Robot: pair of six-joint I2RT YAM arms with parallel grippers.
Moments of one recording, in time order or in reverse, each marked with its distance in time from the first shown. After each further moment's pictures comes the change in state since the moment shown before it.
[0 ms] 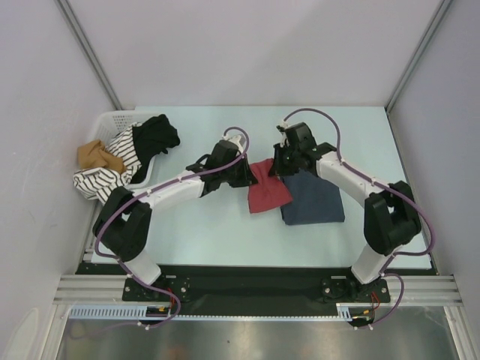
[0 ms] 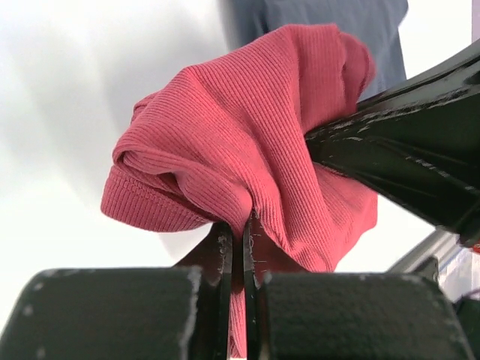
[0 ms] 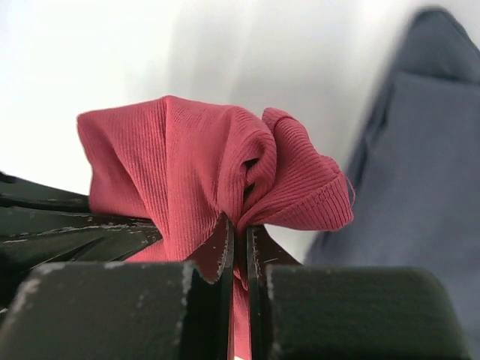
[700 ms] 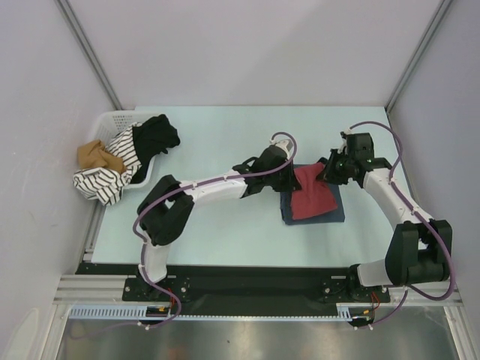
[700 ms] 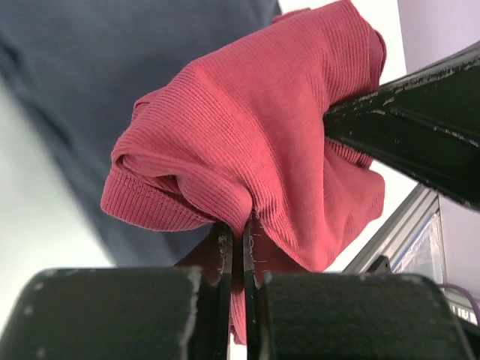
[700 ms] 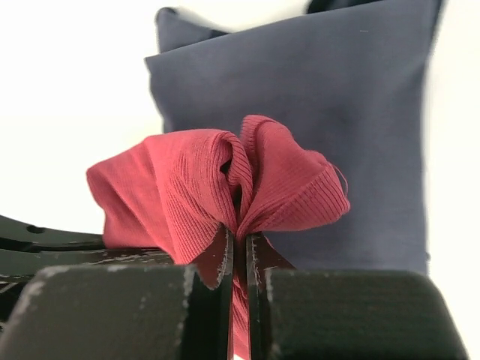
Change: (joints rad) left arm -0.241 0.306 0.320 0.055 -0.030 -0.107; right arm -0.390 -0.317 -0.280 -0.081 -0.054 0.013
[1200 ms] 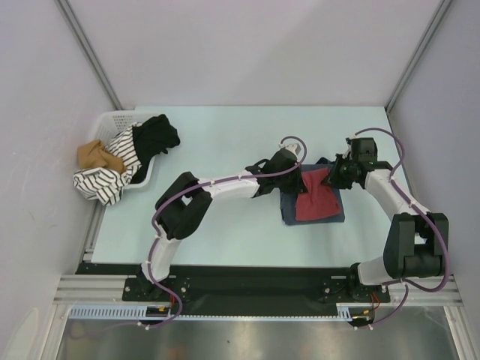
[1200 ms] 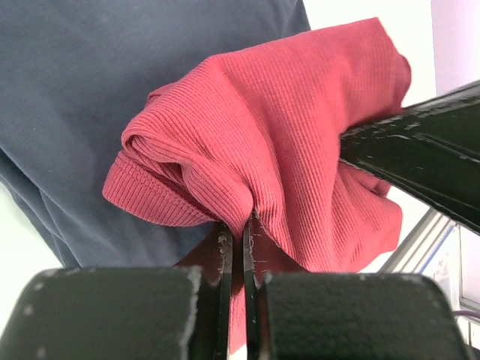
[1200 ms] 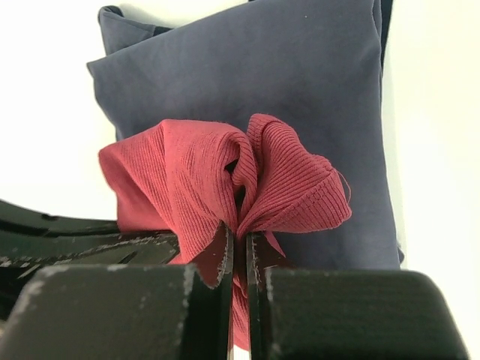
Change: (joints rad) left arm -0.028 0.171 0.132 0.003 -0.005 -0.013; right arm -0.077 0.031 -0.058 0.035 -0.004 -0.011
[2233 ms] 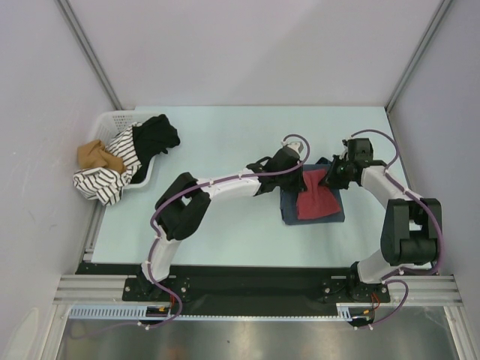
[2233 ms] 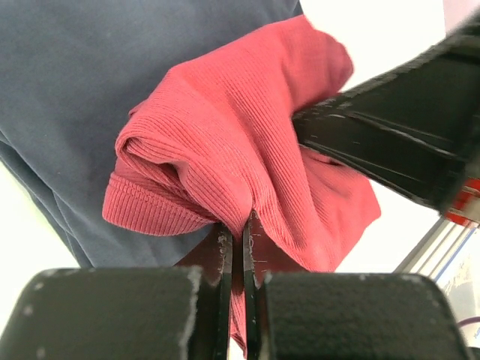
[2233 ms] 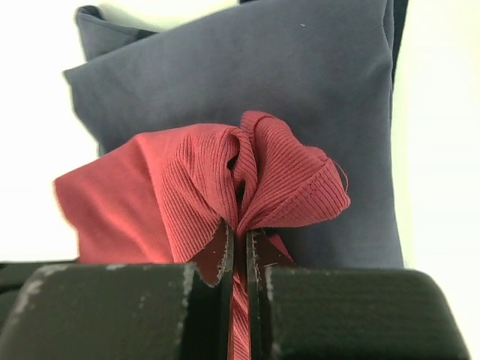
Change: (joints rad) left arm -0.010 -0.005 0.043 -0.064 -0.043 0.057; right arm -0.003 0.103 -0.001 0.071 -0.027 0.001
